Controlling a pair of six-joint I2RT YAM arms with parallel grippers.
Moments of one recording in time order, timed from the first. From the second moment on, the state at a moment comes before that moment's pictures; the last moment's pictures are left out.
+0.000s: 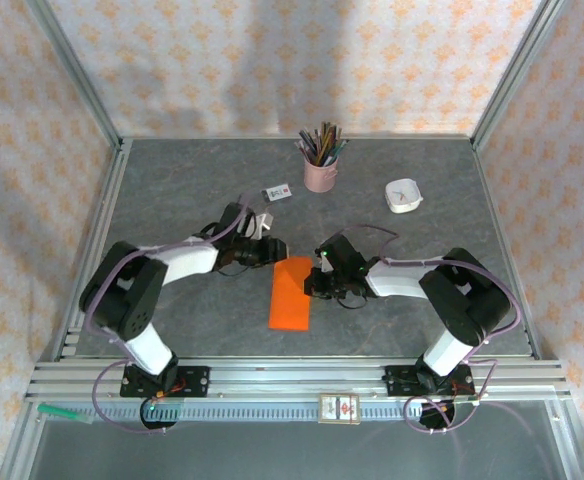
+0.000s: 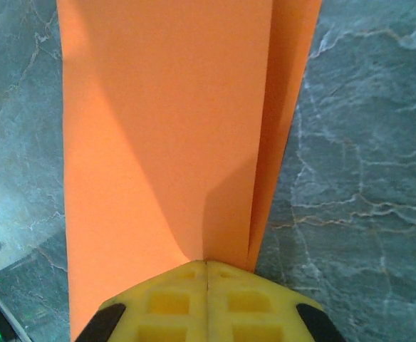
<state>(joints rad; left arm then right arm) -0.43 1.63 0.80 -0.02 0.55 -0.68 0.71 1.66 0.68 -0.04 -0.37 0.76</state>
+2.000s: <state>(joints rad) -0.55 1.44 0.39 0.08 0.57 -0.78 0.71 1.65 0.76 -0.15 -0.35 0.75</state>
